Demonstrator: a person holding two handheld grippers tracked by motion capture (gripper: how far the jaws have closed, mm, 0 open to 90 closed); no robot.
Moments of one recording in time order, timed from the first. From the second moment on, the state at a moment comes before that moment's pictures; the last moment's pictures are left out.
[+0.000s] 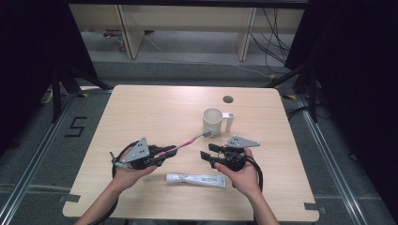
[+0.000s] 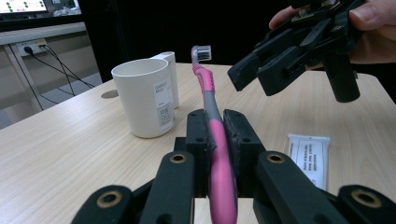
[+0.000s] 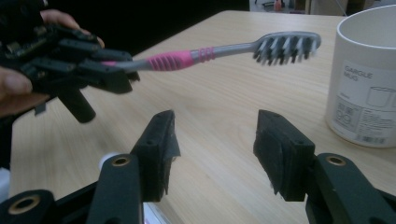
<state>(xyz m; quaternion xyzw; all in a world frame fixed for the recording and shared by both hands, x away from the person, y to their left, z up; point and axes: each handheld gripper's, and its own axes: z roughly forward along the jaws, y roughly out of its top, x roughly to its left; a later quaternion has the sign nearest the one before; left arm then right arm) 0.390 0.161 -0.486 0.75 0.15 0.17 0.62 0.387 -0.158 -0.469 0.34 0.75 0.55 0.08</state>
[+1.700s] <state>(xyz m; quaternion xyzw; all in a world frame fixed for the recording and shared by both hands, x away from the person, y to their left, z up) 0.388 0.120 -0.493 0.78 0.15 0.18 0.58 0.409 -0.128 -0.446 0.40 0.65 0.65 0.00</state>
